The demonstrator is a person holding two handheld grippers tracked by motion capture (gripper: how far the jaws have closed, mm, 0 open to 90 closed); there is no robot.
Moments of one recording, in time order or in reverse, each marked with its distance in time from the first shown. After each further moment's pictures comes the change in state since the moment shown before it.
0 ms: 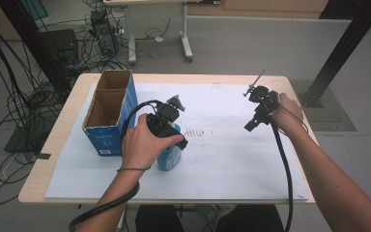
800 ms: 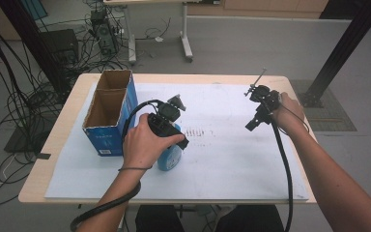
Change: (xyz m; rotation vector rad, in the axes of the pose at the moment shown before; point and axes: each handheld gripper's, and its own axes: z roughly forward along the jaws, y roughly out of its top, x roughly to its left) left arm -0.001 0.002 0.000 0.006 0.004 -0.006; right arm -0.003 -0.002 -0.001 0.005 -0.006 0.011
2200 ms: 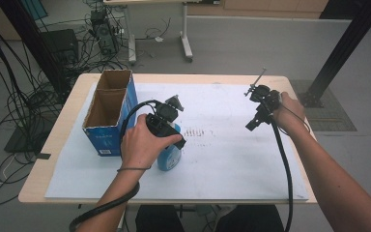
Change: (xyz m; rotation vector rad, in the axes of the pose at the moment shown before) left arm 0.003 -0.003 -0.001 0.013 0.018 -0.008; right arm 0.003 0.000 -0.003 0.002 -0.017 -0.011
